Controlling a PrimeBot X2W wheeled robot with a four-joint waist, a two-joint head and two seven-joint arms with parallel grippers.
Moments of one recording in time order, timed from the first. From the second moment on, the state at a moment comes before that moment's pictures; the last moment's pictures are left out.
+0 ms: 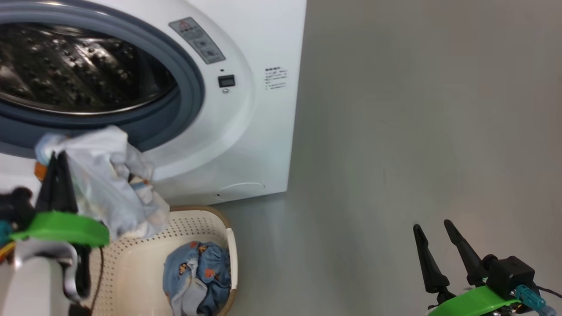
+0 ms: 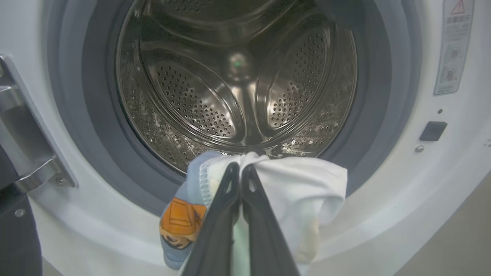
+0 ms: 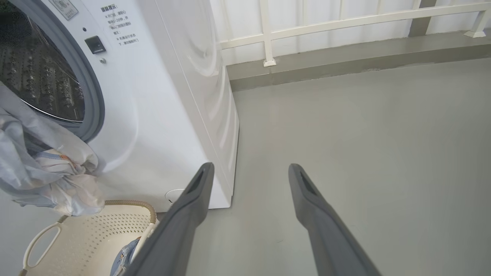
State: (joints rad) left arm -0.39 0.13 0.12 0.39 -0.20 -0.11 -0.26; right arm -0.01 -0.09 0.02 0.16 0.26 0.13 -0.25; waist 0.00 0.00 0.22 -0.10
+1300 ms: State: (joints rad) left arm -1.23 0.33 0.03 0.94 -0.18 -0.10 -0.07; right arm -0.15 -0.06 0.08 0.13 0.28 0.13 -0.25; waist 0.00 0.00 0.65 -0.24
